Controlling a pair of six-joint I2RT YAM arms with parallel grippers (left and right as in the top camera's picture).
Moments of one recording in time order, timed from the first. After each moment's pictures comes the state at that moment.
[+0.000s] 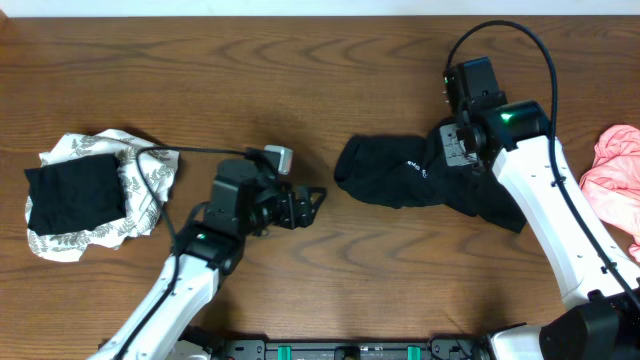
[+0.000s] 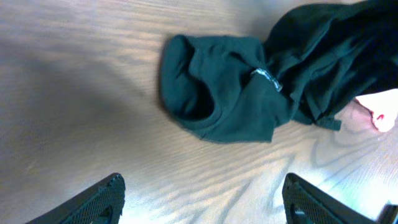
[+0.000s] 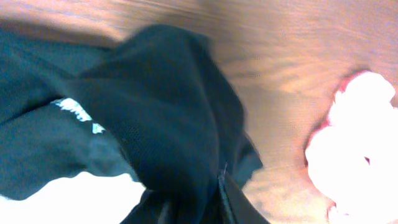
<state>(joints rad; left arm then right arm) -0.37 1.18 0.56 -0.06 0.42 -0.38 0.27 1.58 1.39 -1.04 0.39 0.10</state>
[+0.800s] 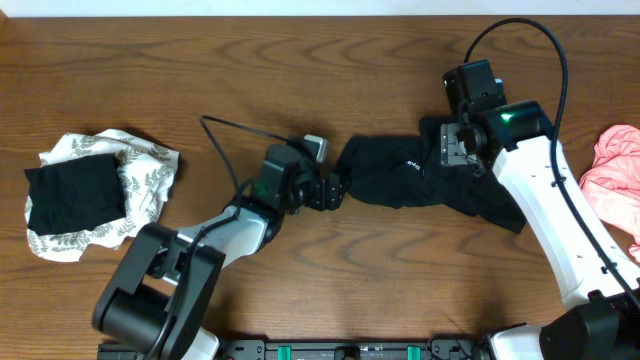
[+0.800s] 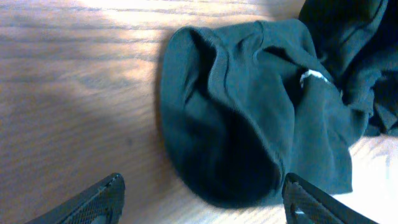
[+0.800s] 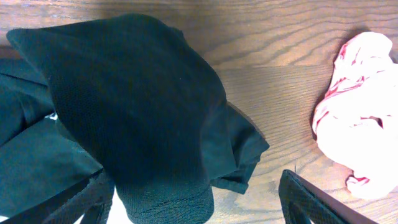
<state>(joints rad) -0.46 1.71 0.65 0.36 0.36 -0.34 0.27 1.58 1.39 -1.08 0.41 0.28</state>
